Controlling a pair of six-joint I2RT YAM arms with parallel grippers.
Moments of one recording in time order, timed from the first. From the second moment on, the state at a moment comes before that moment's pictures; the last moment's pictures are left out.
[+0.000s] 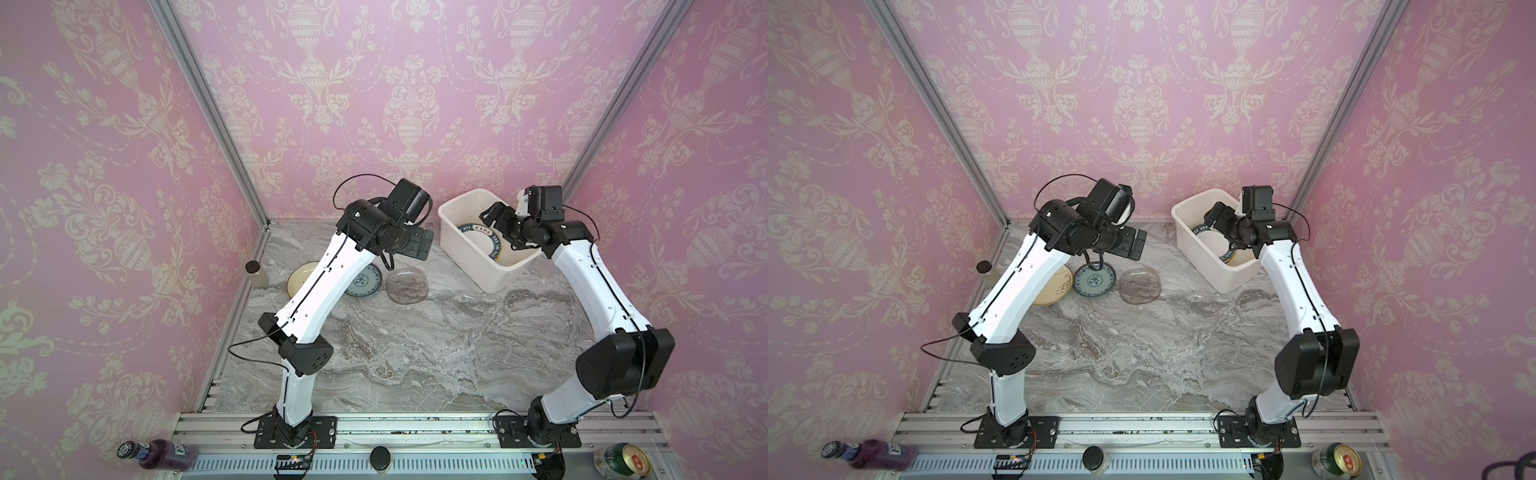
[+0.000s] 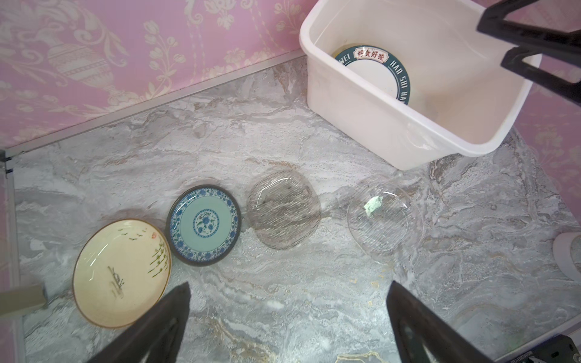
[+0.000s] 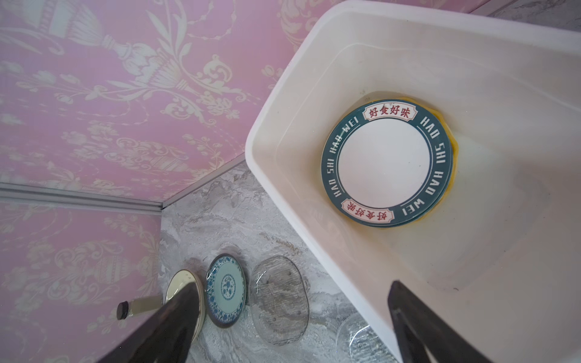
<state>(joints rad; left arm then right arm) -0.73 1.86 2.39 -1.42 -0.25 -0.33 0.08 1.52 1.57 -0.67 -0.20 0.63</state>
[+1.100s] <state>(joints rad) -0.38 0.87 1.24 -1.16 -0.16 -0.54 0.97 1.52 1.49 -0.77 0.05 0.68</state>
